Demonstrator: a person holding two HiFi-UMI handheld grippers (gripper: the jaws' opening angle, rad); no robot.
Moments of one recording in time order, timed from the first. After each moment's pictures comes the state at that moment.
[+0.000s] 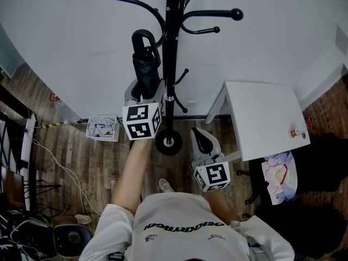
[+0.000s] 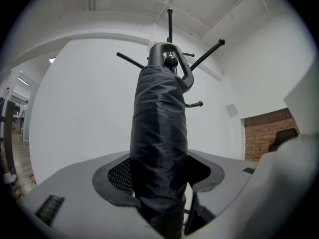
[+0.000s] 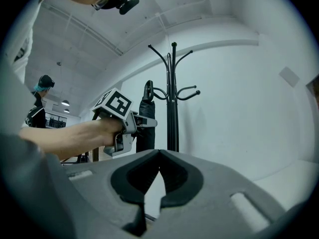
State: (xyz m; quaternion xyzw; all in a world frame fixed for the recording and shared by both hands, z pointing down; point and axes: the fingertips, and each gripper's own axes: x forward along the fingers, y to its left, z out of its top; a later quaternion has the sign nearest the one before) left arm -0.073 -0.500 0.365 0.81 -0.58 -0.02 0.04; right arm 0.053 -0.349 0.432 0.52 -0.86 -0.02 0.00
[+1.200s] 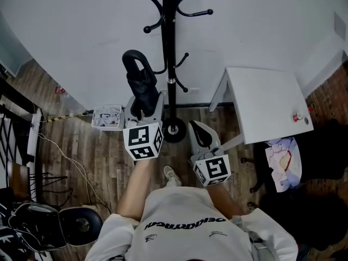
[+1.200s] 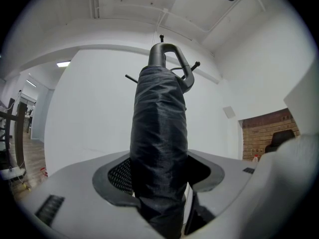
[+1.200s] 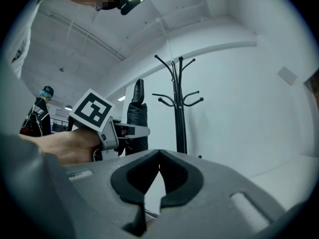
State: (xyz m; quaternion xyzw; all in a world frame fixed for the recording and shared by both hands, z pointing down) left arm -0.075 -0.369 0.382 0.80 -0.60 -0.03 0.04; right arm 0.044 -0.278 0.419 0.50 -0.87 -0.01 -0.01
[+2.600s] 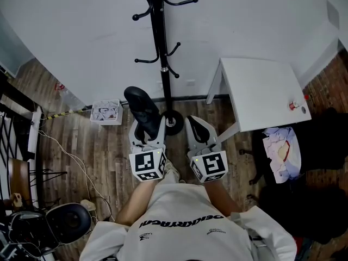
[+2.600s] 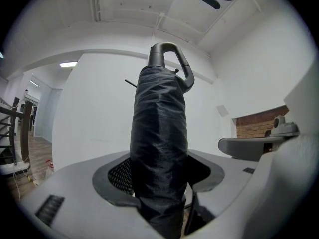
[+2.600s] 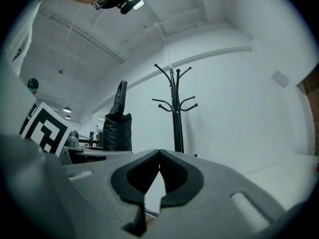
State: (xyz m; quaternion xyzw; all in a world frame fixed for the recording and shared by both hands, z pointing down) left arm -0.037 -0.236 0.433 0.79 -0.61 -0.03 0.05; right arm 0.070 -0.213 0.417 0.51 -0.86 -0.01 -0.03
